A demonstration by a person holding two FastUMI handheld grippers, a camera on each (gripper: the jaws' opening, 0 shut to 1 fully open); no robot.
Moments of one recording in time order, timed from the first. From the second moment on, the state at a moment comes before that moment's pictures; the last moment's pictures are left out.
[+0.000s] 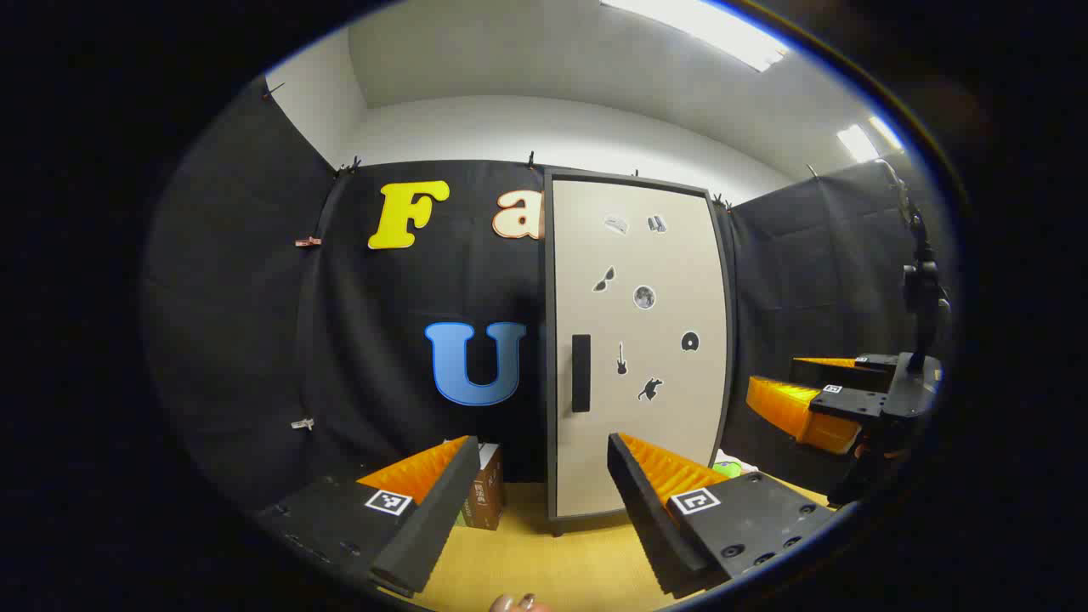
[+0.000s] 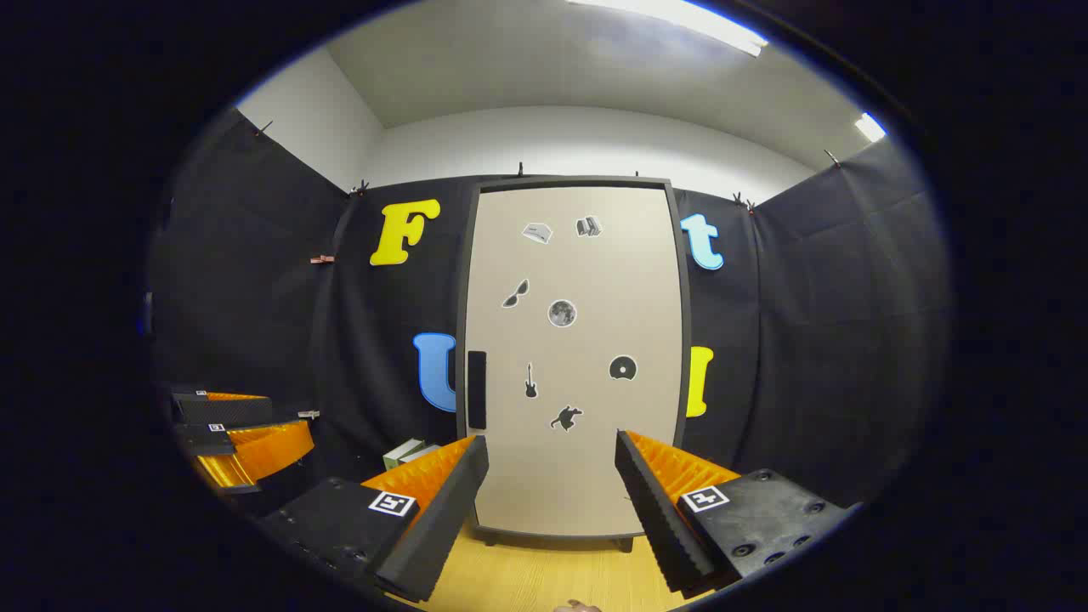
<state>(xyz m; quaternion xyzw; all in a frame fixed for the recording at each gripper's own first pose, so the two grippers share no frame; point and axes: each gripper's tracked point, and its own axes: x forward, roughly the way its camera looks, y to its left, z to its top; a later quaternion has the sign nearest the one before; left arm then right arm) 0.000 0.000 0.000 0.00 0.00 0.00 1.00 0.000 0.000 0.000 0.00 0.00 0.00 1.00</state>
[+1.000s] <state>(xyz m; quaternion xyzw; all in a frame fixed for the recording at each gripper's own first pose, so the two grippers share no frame) 0.004 0.002 -0.016 -0.02 0.01 -0.05 1.00 -0.018 0.001 -0.004 -0.01 0.01 -0.05 1.00</state>
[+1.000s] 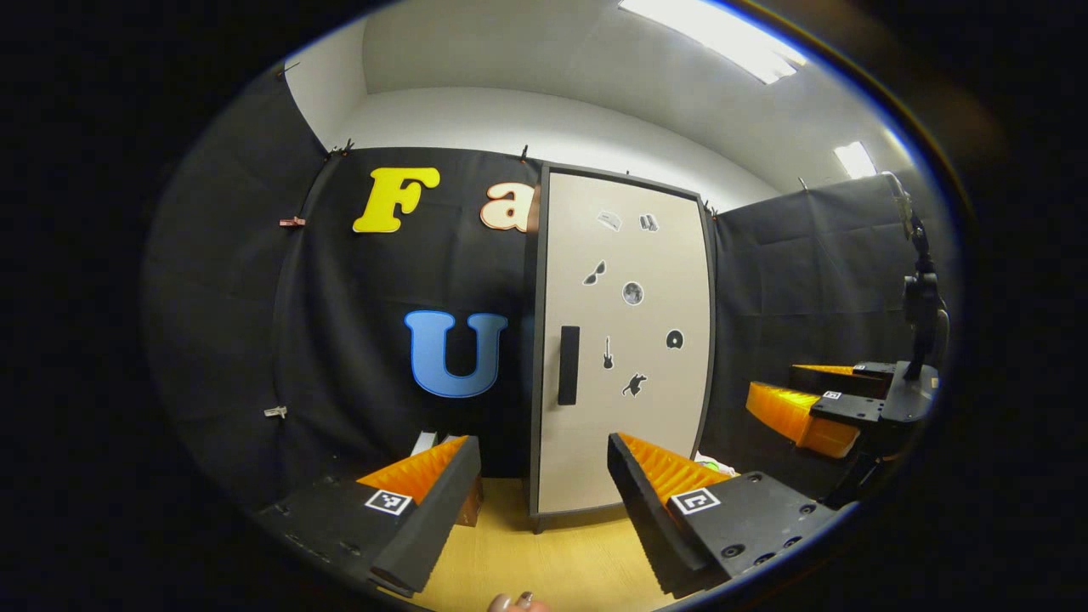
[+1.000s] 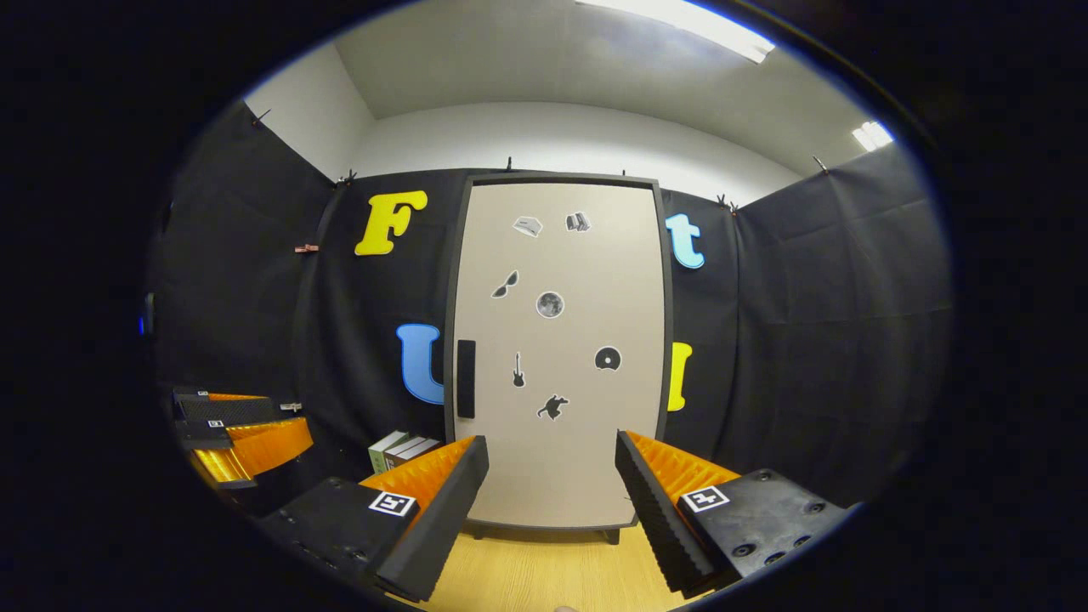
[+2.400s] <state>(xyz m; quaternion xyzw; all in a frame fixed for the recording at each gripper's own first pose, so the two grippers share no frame) 0.065 0.040 -0.014 -0.01 -0.01 -0.04 1.00 0.161 0.075 -0.019 0.04 -0.02 0.03 1.00</state>
